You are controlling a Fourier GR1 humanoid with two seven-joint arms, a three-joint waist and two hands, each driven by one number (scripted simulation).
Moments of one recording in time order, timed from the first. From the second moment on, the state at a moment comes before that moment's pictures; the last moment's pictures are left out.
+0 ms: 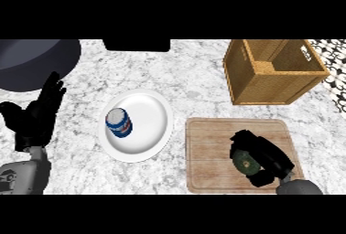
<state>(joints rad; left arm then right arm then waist) -0.19 0.22 0.16 -1.49 -0.02 0.06 0.17 -0.08 -0.24 0.16 -1.23 0.89 0.19 -0.52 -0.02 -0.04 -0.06</state>
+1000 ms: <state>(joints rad) -0.19 0.20 0.15 -1.49 -0.03 0.06 0.18 0.27 -0.02 0.16 -2.10 0.42 0.45 -0.14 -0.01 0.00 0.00</state>
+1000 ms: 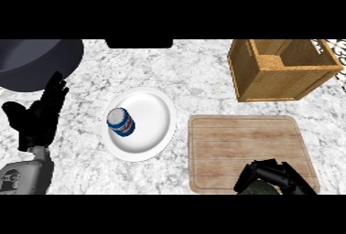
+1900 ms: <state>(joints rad) -0.21 0.21 0.16 -1.47 -0.03 0.04 0.16 -0.43 -0.05 0.00 -1.97 0.34 0.24 0.49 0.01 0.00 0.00</state>
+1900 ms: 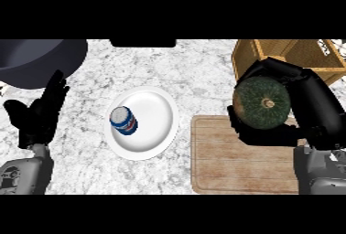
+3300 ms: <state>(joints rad) -0.21 0.19 0.16 -1.47 -0.04 0.04 0.17 -0.84 -0.28 -0.20 -0.94 0.42 0.17 0.00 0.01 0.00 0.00</state>
